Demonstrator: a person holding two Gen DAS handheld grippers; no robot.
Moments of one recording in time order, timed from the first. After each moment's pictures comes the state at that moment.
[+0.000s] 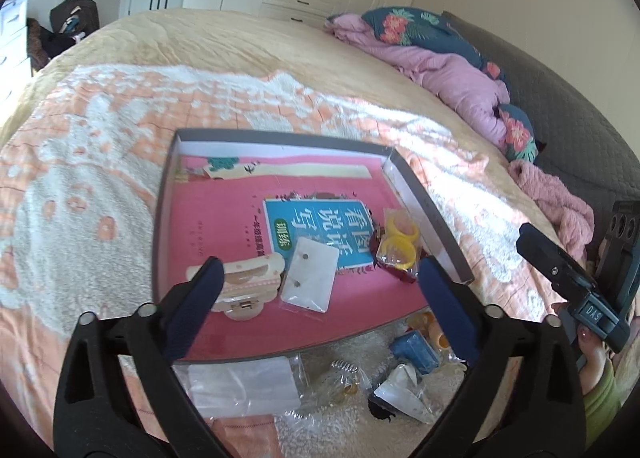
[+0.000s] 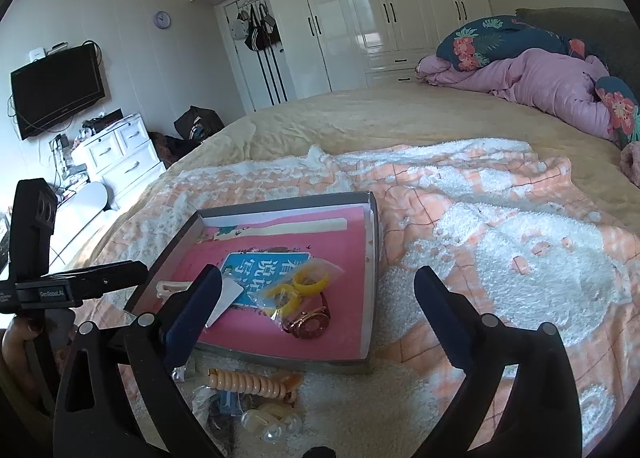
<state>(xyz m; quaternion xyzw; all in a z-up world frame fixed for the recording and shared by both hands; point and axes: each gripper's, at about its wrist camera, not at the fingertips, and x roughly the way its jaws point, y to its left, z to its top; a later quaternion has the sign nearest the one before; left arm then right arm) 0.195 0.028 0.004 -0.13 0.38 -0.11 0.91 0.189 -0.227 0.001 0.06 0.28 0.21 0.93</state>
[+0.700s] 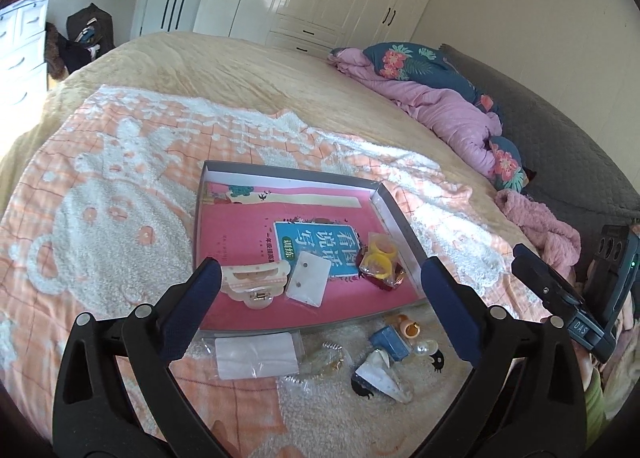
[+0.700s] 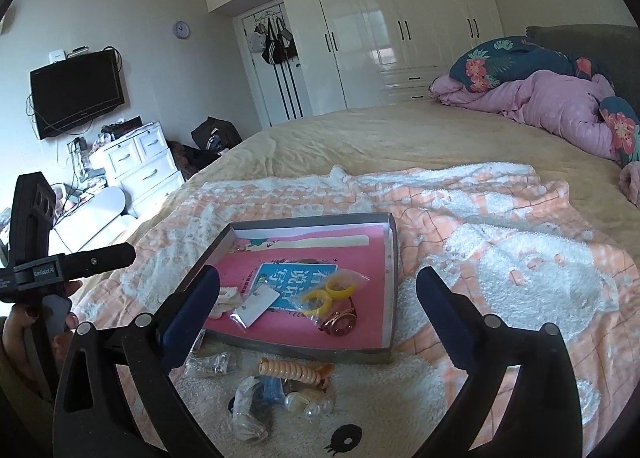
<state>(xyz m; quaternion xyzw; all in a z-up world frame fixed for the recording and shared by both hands) 0.144 0.049 0.049 -0.15 0.33 -0.10 0.93 0.145 -0.224 0.037 0.06 0.25 0.24 0.94</state>
